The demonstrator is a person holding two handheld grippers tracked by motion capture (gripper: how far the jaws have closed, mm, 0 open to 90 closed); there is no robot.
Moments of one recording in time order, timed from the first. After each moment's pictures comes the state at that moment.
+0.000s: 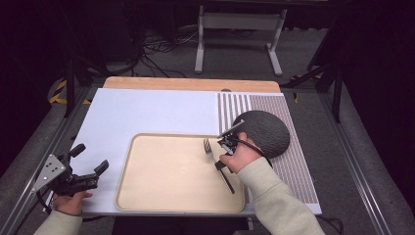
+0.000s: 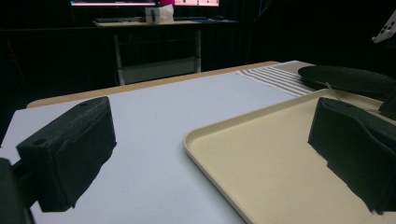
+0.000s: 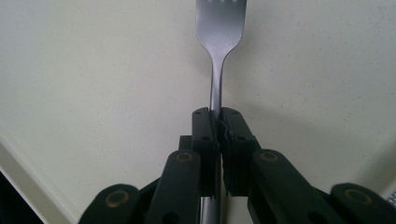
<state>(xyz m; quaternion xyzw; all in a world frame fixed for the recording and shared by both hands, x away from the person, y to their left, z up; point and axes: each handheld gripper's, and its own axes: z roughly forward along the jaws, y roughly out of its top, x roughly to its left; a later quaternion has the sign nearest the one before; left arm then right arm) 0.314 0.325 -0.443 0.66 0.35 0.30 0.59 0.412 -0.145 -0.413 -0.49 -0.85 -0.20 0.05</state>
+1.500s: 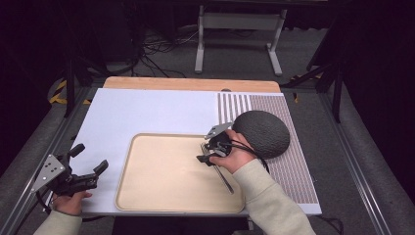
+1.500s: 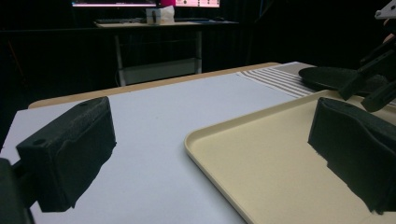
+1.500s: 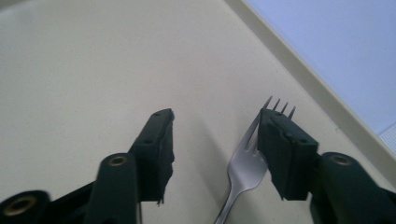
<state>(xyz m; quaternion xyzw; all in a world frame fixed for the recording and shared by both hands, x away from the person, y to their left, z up) 0.313 0.326 -0.443 0.66 0.35 0.31 0.59 0.419 -0.120 -0.412 -0.25 -0.90 -0.34 -0.08</state>
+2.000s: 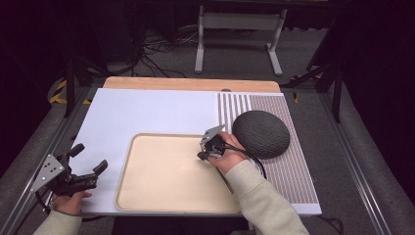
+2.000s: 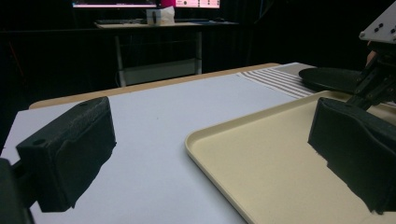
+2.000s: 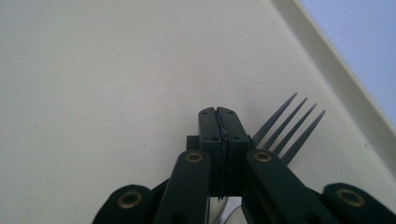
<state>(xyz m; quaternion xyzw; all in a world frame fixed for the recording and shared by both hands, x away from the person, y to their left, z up) 0.313 0.326 -0.443 0.66 0.35 0.31 0.59 0.431 -0.112 -0.434 -0.19 -0.93 -0.31 -0.07</state>
